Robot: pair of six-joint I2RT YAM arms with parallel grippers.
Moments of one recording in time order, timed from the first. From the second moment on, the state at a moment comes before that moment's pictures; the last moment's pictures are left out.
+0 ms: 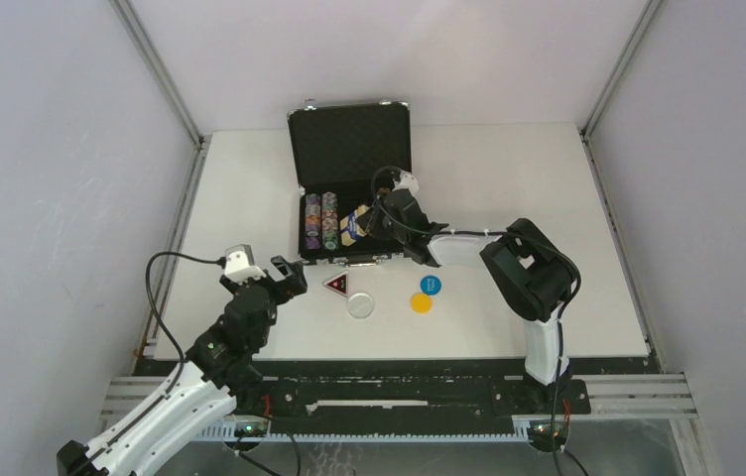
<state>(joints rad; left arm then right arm) -0.66 0.42 0.27 -0.18 -0.66 -0.59 0.72 1.96 1.14 0.35 0.09 0.80</state>
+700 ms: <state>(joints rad) -0.66 0.42 0.27 -0.18 -0.65 -0.58 0.72 1.99 1.18 0.32 0.09 0.81</state>
